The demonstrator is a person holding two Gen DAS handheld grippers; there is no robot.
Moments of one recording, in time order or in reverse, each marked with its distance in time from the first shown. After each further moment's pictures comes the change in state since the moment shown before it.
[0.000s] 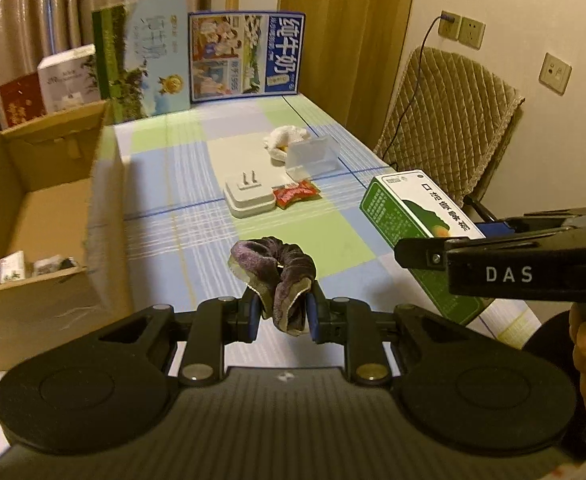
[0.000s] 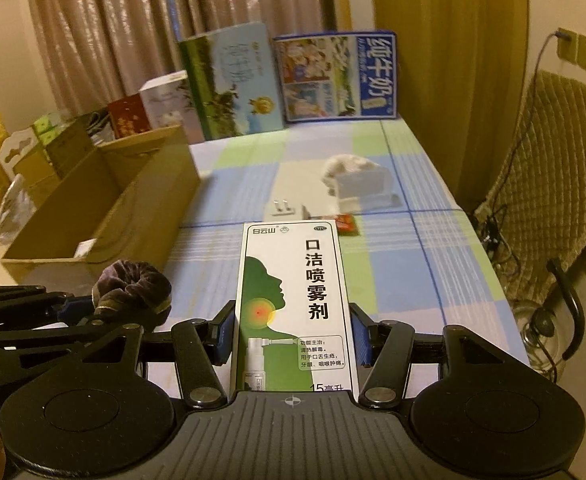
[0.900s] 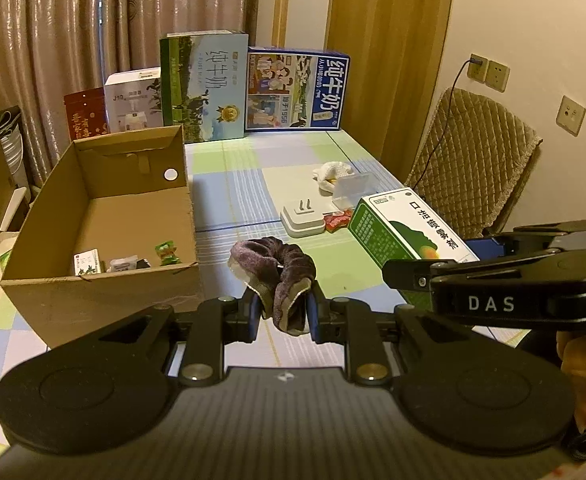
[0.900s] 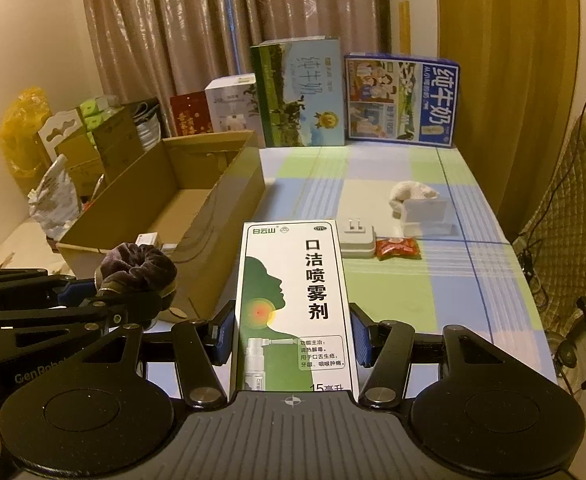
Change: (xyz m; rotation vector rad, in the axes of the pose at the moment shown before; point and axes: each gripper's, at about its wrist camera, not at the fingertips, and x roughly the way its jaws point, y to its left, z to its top) left arm -0.078 0.037 -0.007 -0.070 -0.077 0.079; right arm -0.014 0.065 0.003 -0.106 -0.018 0.082
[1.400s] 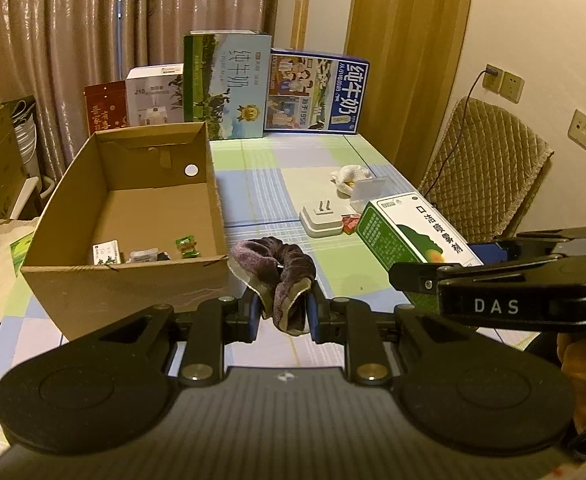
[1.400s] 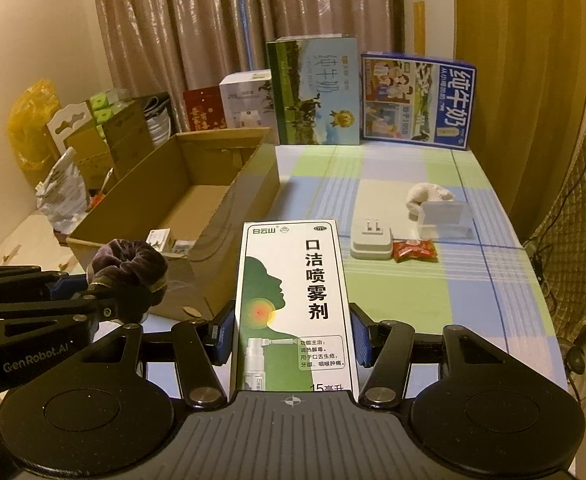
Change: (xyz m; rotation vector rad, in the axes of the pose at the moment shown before) left arm -0.010 0.020 -0.004 -0.044 -0.006 0.026; right arm 0.008 0.016 0.003 -0.024 0.008 0.020
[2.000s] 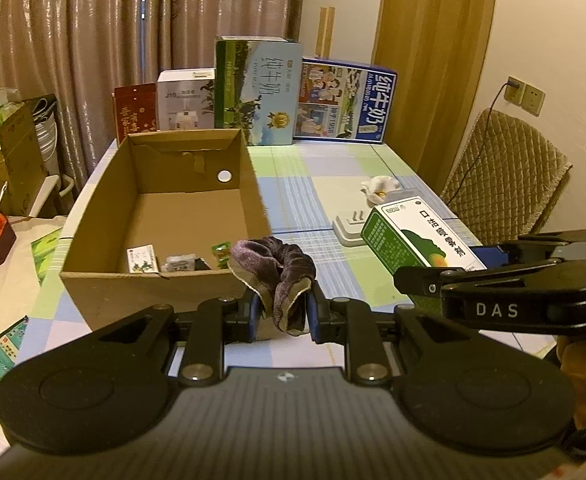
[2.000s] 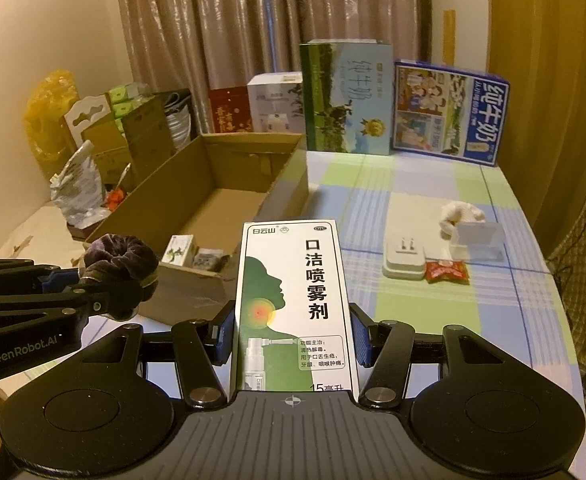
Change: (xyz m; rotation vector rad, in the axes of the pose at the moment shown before) left arm -0.008 0.035 0.009 -0.026 -0.012 0.049; right arm 0.022 0.028 0.018 -0.053 -0.003 0.042
